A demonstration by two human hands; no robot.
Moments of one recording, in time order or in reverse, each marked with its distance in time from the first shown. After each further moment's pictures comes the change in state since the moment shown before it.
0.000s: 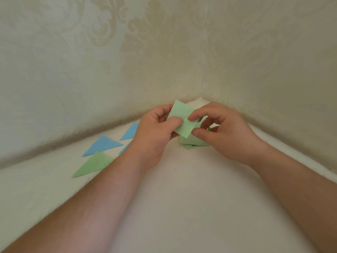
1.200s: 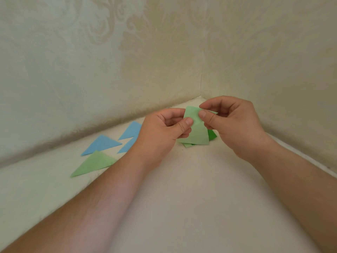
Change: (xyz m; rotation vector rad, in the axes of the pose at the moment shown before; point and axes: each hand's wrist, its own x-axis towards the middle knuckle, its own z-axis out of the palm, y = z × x) left_hand -0.004 -0.008 0.002 0.158 -0.101 0.102; right_hand 0.007 -0.005 -0.003 0.304 0.237 0.154
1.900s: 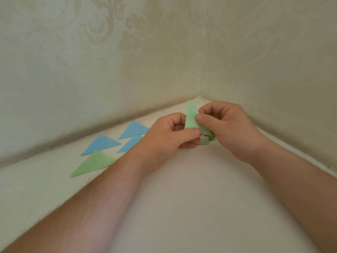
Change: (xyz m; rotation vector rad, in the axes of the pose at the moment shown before) left_hand -0.005 0.004 0.001 0.000 -0.194 -0.162; right_hand -0.004 -0.002 0.004 -0.040 -0.150 0.094
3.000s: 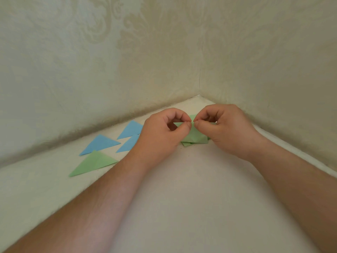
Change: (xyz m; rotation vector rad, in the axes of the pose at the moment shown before) left_hand 0.003 -0.005 -0.003 0.439 0.263 0.249; right_hand -0.003 -0.001 -0.003 -0.312 0.009 -0.064
